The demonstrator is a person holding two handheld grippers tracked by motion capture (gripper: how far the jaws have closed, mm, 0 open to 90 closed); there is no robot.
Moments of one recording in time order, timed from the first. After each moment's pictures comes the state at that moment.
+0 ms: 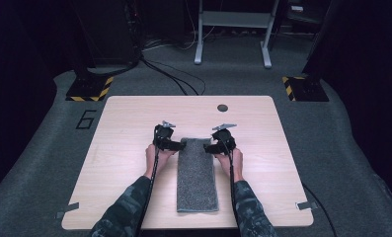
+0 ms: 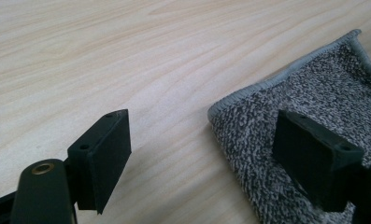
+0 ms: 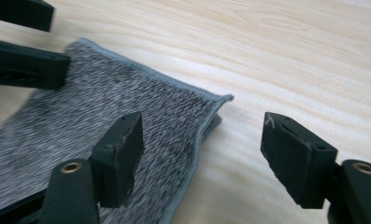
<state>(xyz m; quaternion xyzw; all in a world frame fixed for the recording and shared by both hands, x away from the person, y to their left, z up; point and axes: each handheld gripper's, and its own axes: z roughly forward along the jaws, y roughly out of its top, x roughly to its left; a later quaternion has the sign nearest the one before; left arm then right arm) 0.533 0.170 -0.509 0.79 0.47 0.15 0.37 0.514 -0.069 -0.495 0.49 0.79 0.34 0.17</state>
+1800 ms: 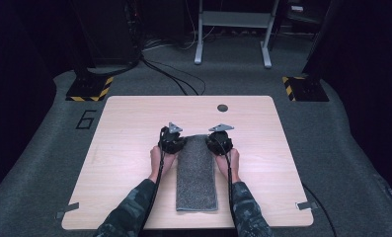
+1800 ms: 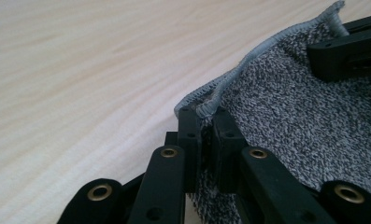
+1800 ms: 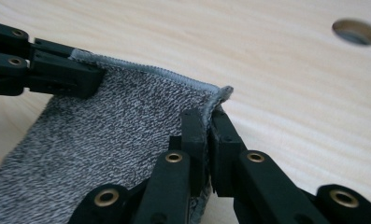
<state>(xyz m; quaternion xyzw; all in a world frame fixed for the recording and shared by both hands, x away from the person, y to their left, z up) 0.509 0.150 -0.492 0.80 0.41 0.19 0.40 0.503 -0.060 -0.486 0.45 0.78 0.38 0.21</state>
